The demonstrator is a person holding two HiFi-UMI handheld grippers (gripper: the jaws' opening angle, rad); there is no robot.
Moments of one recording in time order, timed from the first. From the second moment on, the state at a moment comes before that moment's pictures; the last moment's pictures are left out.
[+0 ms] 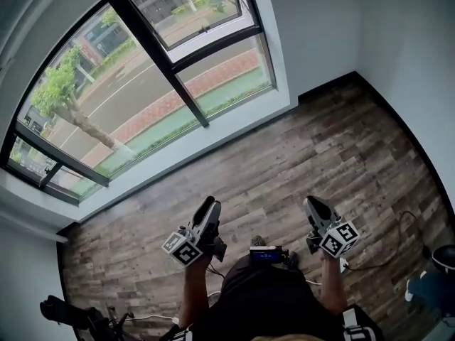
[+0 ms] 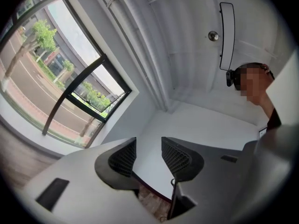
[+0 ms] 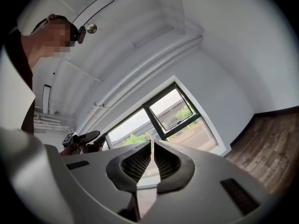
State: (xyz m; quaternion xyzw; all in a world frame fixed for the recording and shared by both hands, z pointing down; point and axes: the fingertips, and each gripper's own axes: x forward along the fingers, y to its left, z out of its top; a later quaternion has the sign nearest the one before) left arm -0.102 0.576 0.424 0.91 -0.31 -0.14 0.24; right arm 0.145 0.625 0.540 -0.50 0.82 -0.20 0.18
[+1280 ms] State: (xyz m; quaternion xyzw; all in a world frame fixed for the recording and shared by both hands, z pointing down) left arm -0.091 0.048 0.432 0.90 -0.36 -0.15 0.16; right arm 0.112 0.074 0.553 -0.41 0.89 -0.18 0.04
